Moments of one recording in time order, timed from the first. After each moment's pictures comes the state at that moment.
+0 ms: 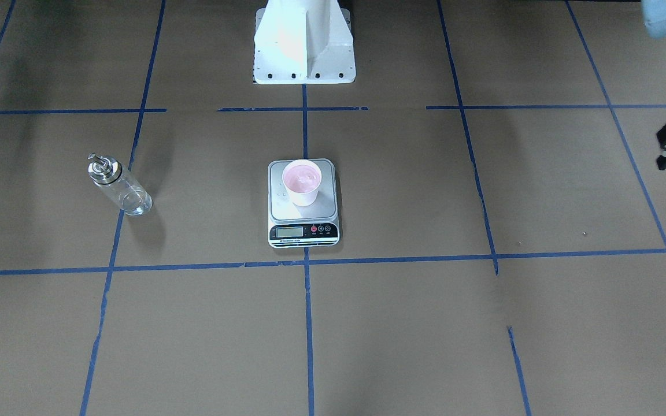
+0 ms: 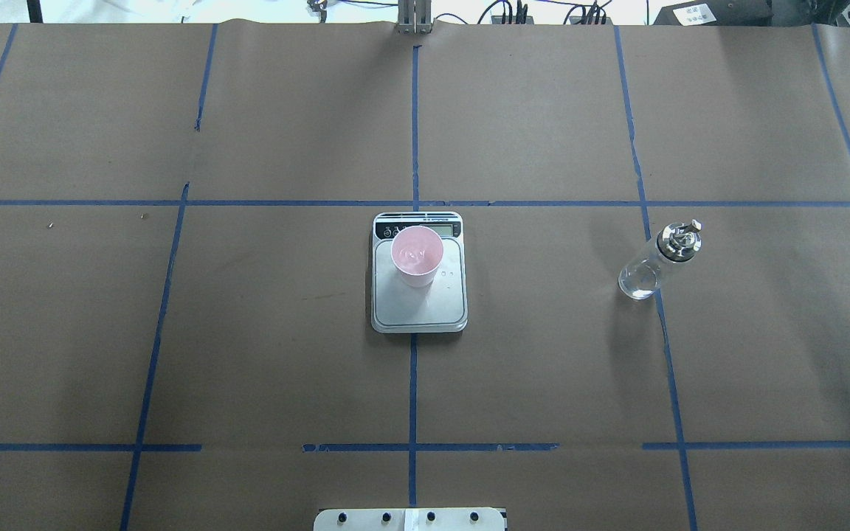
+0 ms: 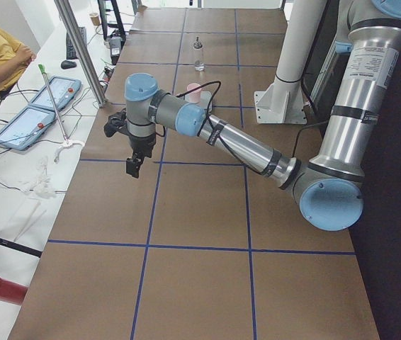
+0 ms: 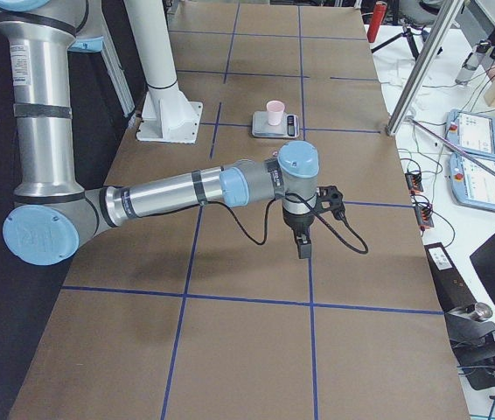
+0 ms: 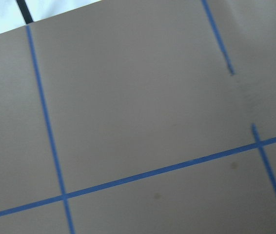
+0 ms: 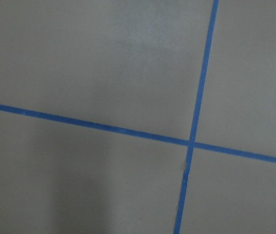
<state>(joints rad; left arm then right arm) -1.47 -1.79 -1.82 -1.43 -2.29 -0.01 1.47 -1.56 1.82 -1.59 2.27 0.06</state>
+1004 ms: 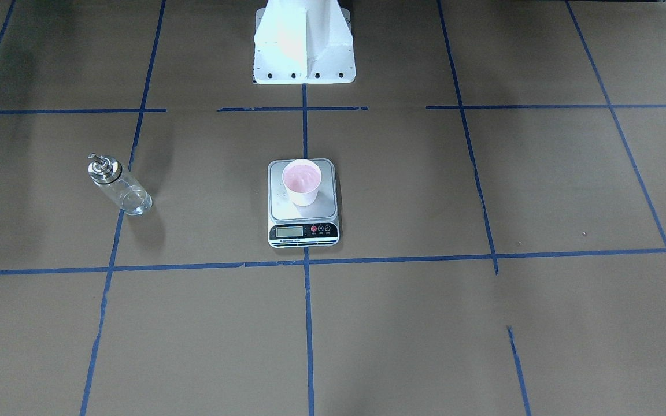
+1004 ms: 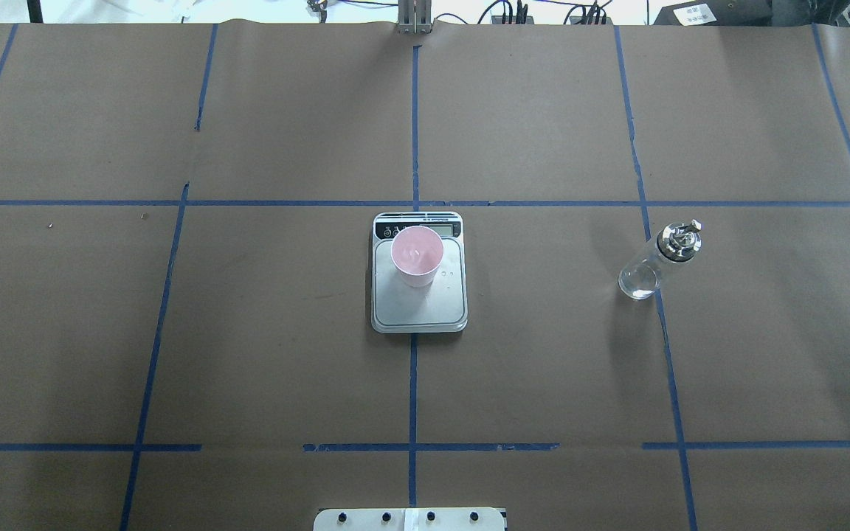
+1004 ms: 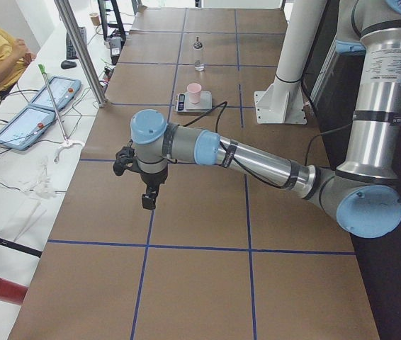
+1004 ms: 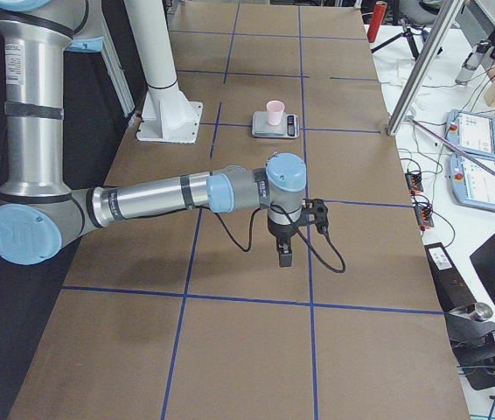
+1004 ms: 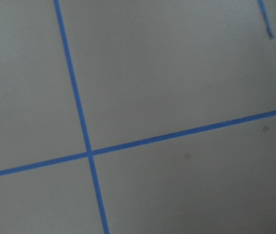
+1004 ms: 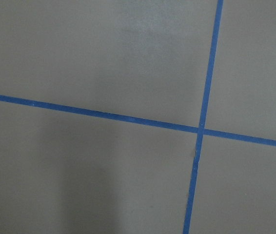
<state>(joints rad) -1.61 -1.62 -1.81 -1.44 -2.36 0.08 1.47 -1.66 1.84 -1.61 2.29 0.08</state>
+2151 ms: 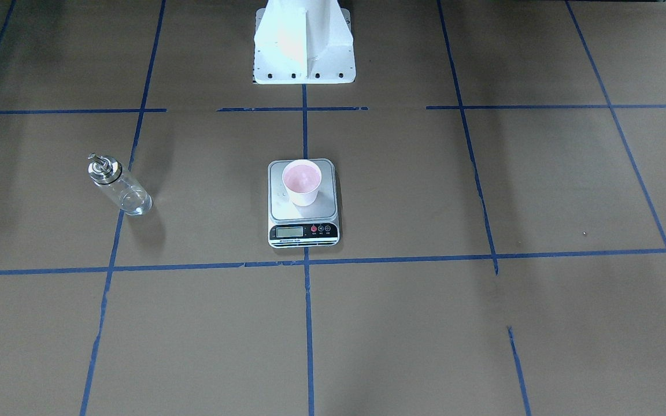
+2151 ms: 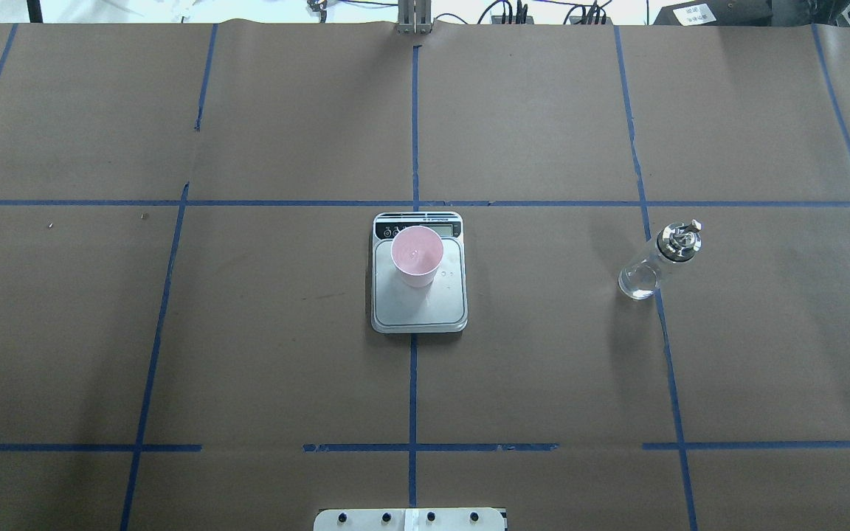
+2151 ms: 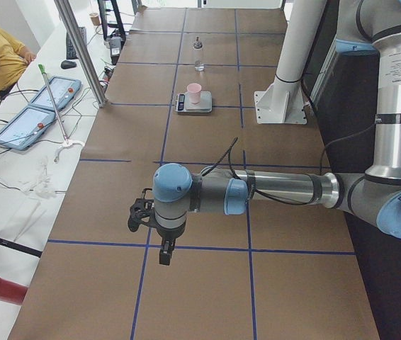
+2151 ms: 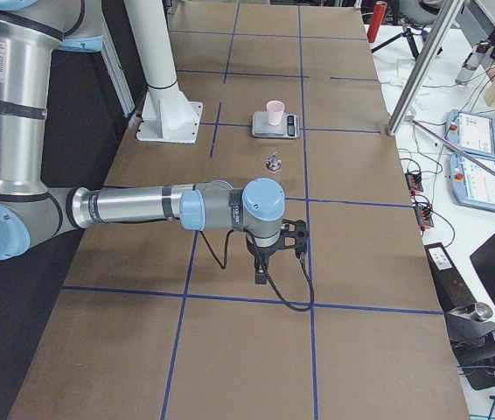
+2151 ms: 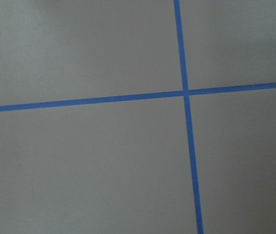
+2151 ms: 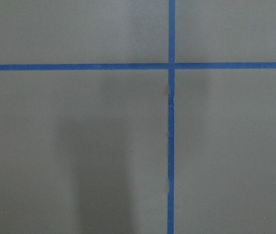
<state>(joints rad) -1.68 -1.52 -1.69 -1.57 -2.25 0.13 1.52 -1.73 1.84 -1.62 2.39 0.06</state>
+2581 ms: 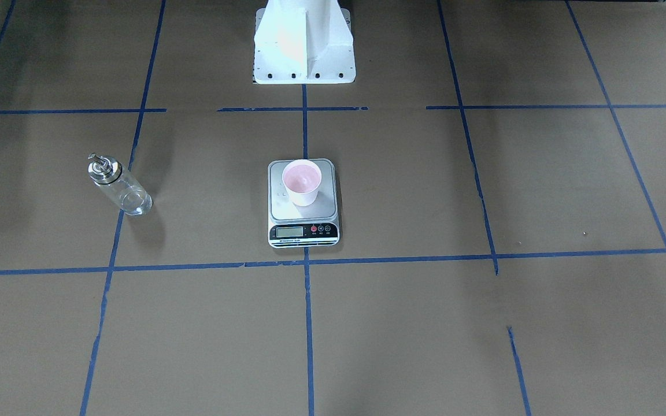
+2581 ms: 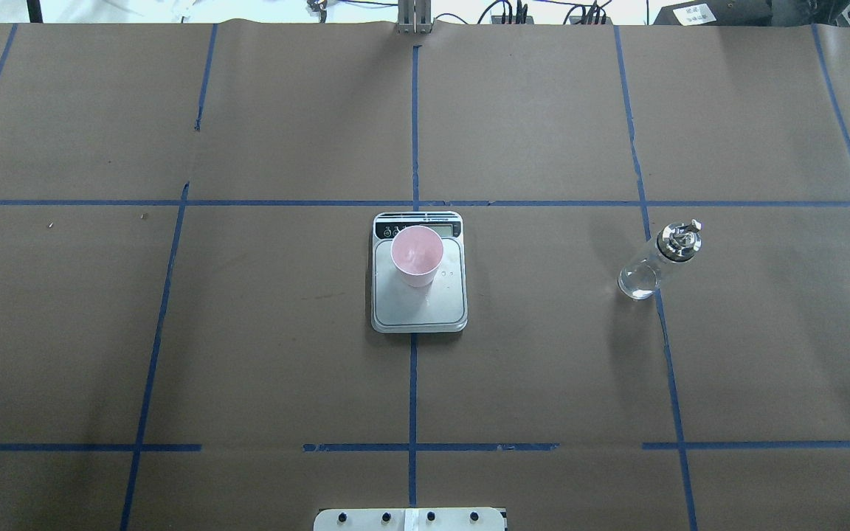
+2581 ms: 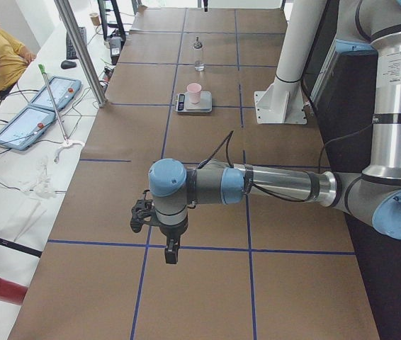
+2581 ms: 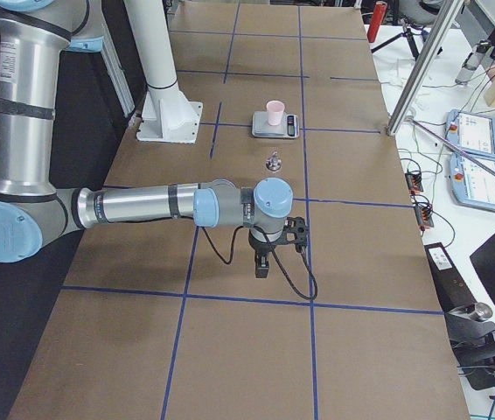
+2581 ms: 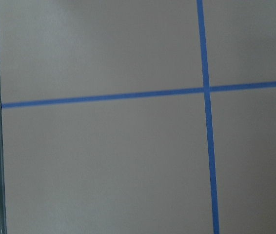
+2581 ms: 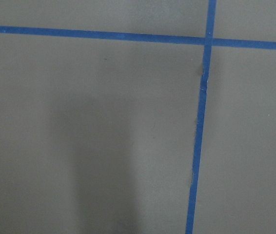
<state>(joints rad) -1.66 -1.52 -1.72 -1.39 -2.24 0.18 1.43 -1.71 1.82 -1.65 2.39 0.04</state>
